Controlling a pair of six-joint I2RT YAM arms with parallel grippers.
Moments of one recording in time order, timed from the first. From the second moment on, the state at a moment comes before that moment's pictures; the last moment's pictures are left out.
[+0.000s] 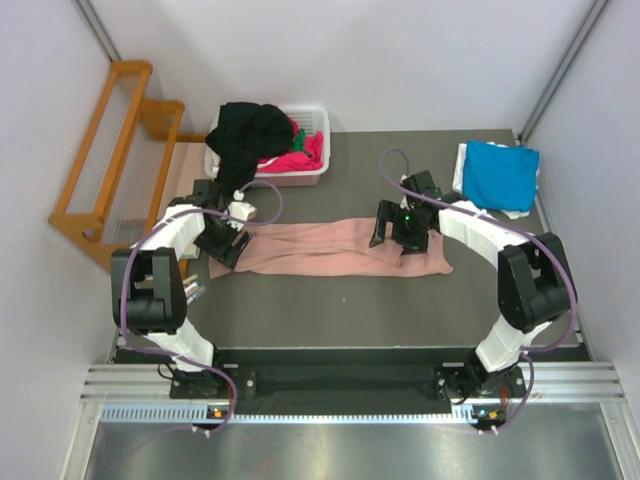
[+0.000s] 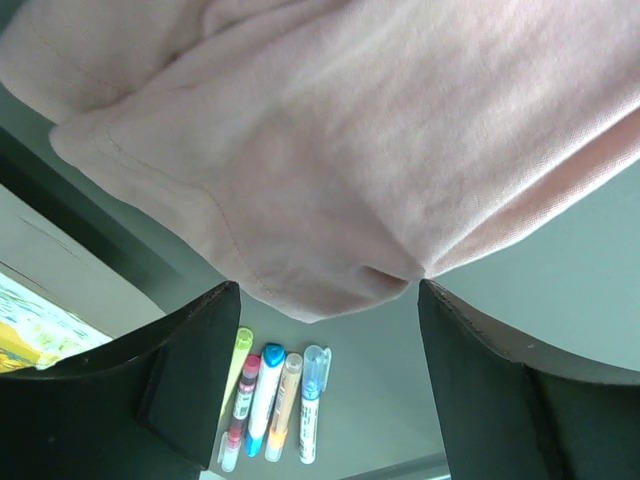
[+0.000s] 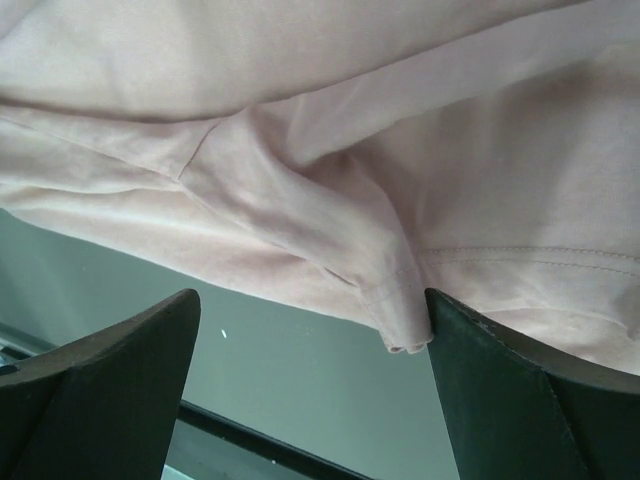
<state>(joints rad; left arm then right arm) 0.01 1.65 1.12 -0.80 0.11 0.60 0.39 1.67 1.16 -0.57 -0.23 0.54</state>
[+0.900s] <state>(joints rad) 0.01 1.65 1.10 -0.80 0.09 0.61 0.61 1.76 1.21 -0.65 -0.22 0.45</state>
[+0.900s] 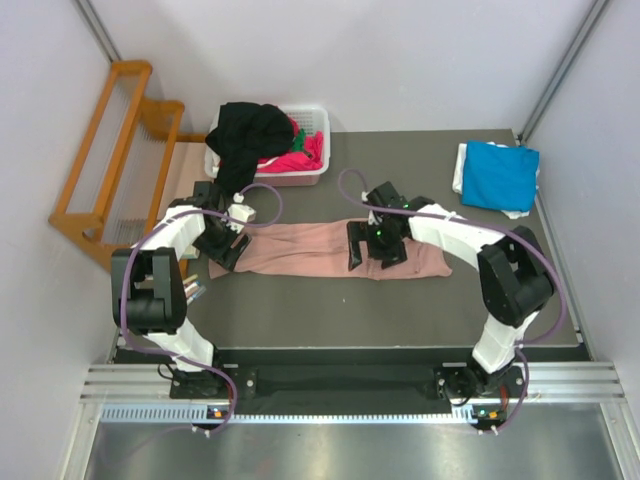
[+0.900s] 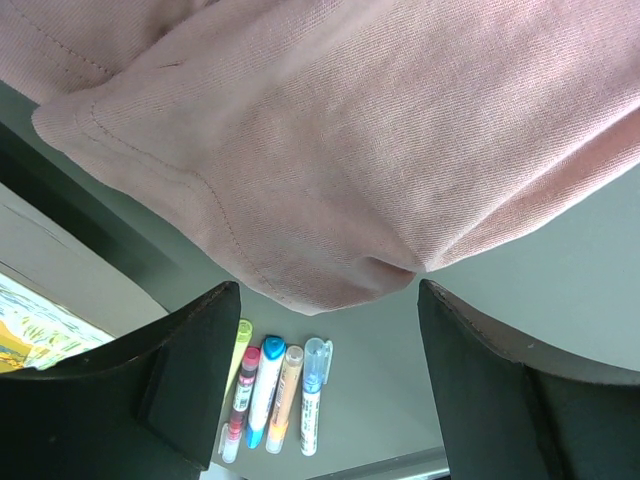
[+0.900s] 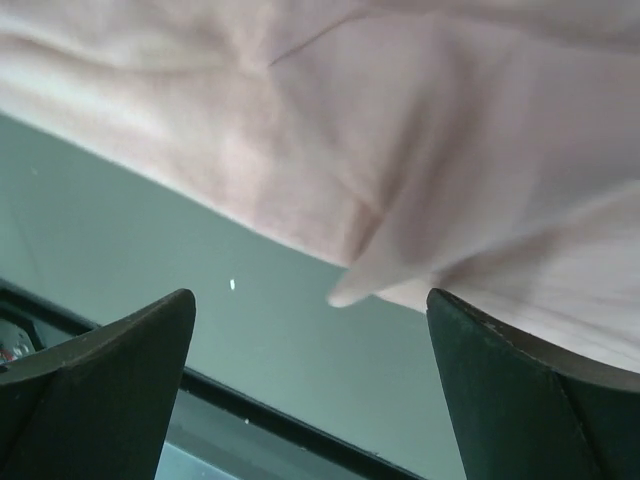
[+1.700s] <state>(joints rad) 0.01 1.61 1.10 -0.82 0.09 0.61 0.34 1.75 1.11 -0.58 -0.20 0.59</state>
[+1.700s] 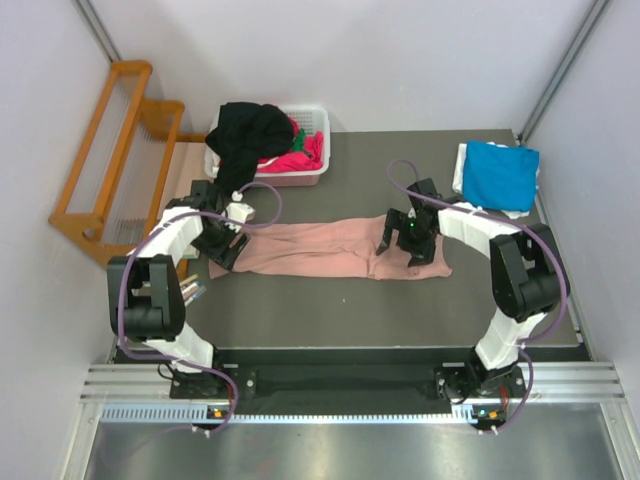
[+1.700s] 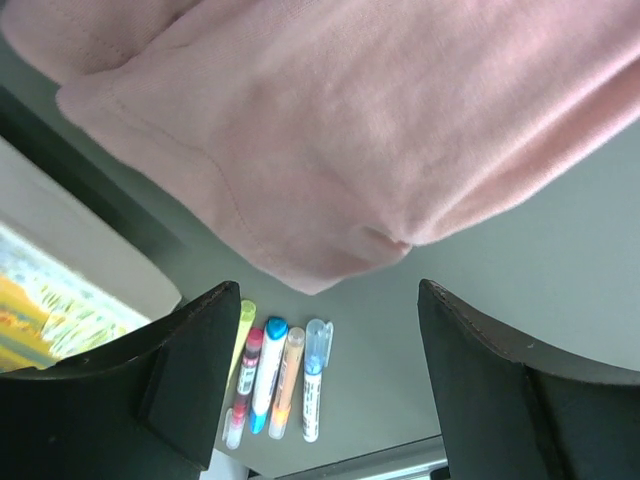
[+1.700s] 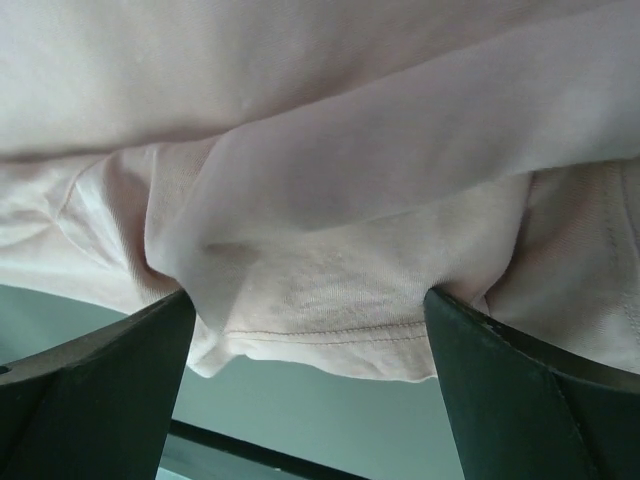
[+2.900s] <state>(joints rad) 0.01 1.52 1.17 -0.87 0.10 0.62 0.15 1.79 1.14 -0.54 0.04 0.66</state>
